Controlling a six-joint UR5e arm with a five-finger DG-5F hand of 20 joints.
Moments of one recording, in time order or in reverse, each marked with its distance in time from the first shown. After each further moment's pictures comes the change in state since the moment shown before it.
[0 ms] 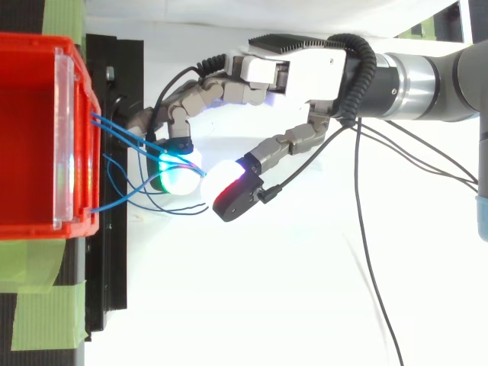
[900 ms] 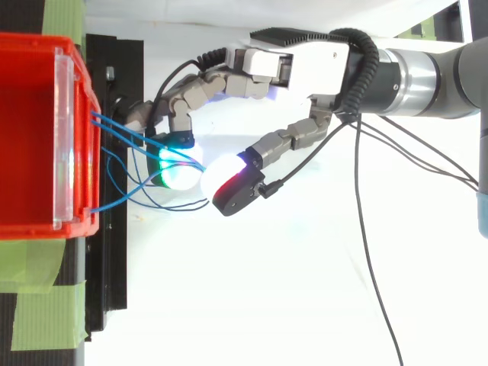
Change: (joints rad) arm -0.007 0.001 0.001 0.021 -0.004 0.004
